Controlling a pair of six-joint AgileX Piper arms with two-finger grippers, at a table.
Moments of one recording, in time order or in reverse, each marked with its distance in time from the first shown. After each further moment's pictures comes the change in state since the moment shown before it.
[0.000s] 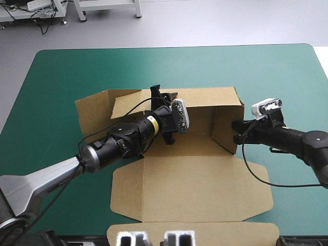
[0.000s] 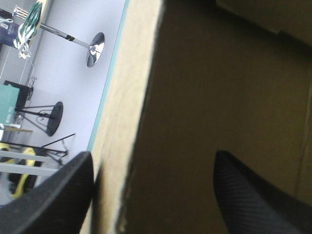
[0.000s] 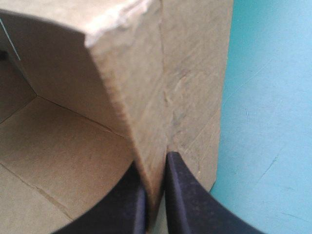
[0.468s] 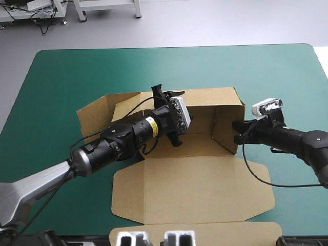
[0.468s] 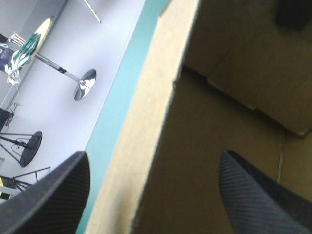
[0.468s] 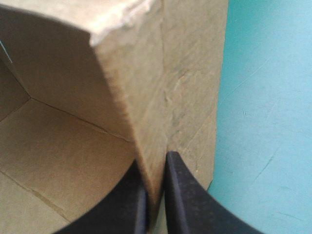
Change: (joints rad) left arm -0.006 -0.067 0.006 -0.007 -0.138 -0.107; right arm 0.000 0.000 -0.001 -0.020 0.000 0.006
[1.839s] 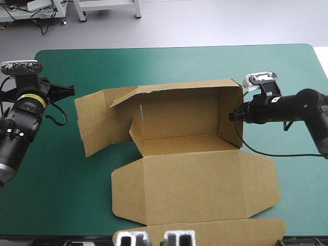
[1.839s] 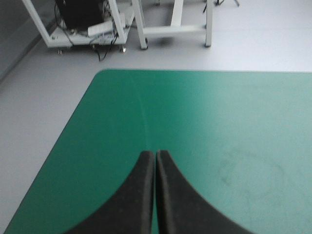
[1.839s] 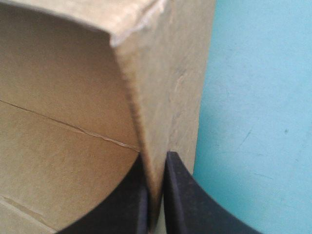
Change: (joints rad) left arm 0.756 -0.317 0.000 -0.536 0.458 -0.189; right arm 0.164 0.066 -0.475 -0.696 0.204 0.875
